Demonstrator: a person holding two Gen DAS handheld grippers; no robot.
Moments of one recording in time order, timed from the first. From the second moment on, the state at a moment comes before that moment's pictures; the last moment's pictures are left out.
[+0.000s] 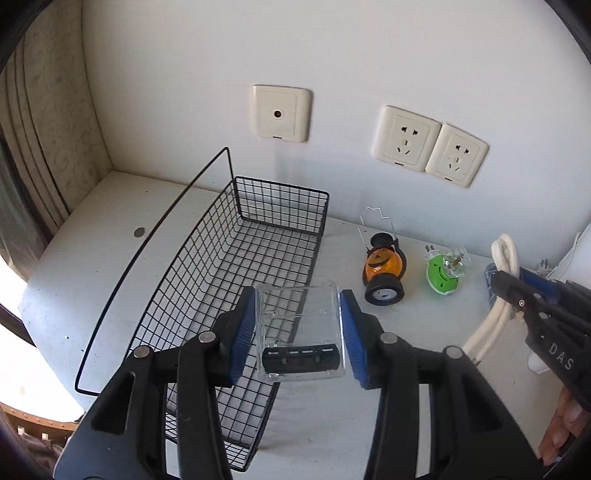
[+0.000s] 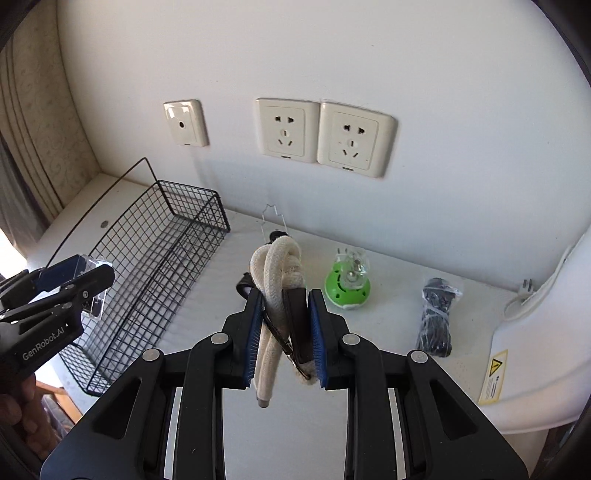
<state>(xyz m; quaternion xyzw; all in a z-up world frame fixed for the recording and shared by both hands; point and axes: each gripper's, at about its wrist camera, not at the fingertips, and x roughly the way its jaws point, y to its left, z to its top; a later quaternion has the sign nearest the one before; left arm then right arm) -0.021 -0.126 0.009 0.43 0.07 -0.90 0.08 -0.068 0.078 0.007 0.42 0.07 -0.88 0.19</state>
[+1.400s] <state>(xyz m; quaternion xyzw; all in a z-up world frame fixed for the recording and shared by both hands) -0.007 -0.232 -0.057 0.48 0.12 -0.85 0.15 -0.105 -0.118 -0.018 0.44 0.13 -0.82 0.33</state>
